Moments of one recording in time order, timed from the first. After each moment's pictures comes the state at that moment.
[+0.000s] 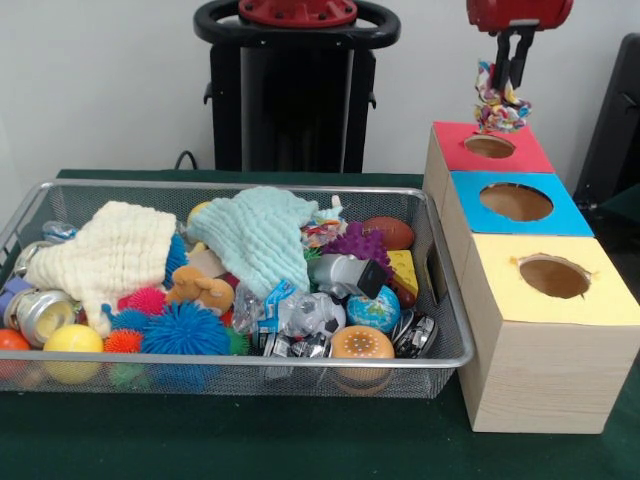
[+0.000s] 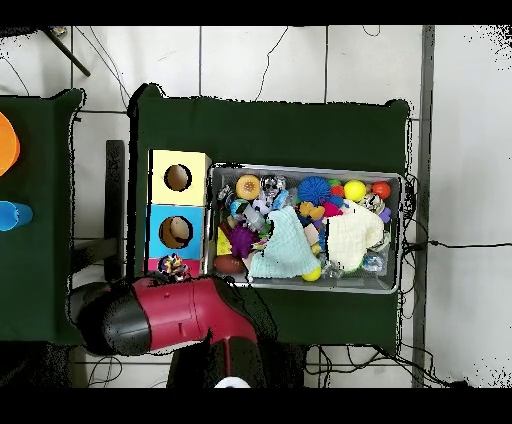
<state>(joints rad) -0.01 -1.03 0.12 2.01 -0.09 0.58 1.74</state>
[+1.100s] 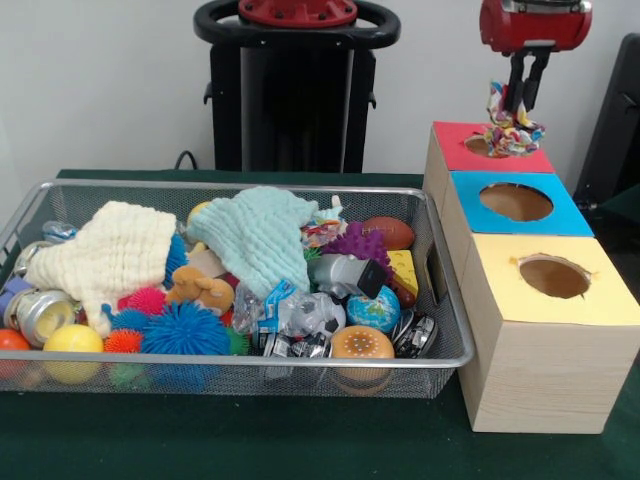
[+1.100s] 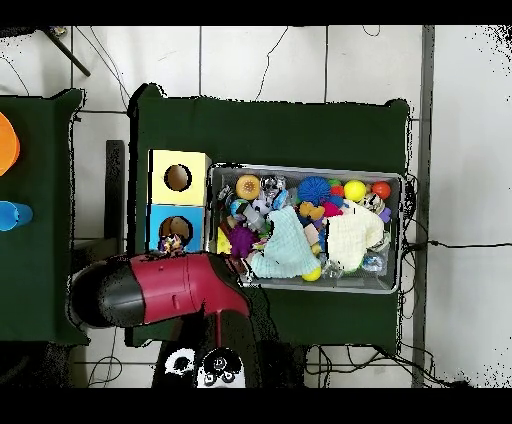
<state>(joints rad) 0.05 -0.94 0.06 1.88 -0.08 0.62 1.74</state>
